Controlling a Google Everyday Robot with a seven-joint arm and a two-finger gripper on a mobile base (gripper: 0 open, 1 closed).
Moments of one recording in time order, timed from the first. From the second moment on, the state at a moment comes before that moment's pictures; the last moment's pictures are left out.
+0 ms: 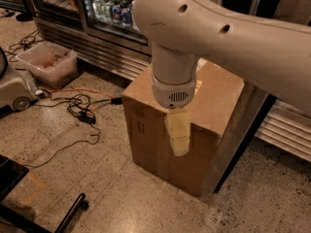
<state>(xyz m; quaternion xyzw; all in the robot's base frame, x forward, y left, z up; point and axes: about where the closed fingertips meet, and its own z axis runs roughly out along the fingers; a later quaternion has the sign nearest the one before) 0.457 -0.041 0.845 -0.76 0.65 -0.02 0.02</state>
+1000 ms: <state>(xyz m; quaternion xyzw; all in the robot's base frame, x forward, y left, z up) 0.591 -0.038 0.886 -0.73 0.69 -0.04 0.01</state>
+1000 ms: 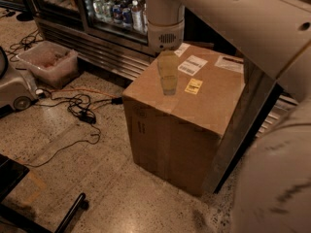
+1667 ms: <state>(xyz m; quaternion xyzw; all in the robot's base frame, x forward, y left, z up) 0.614 -0.029 0.898 -0.72 0.69 -0.04 0.06</state>
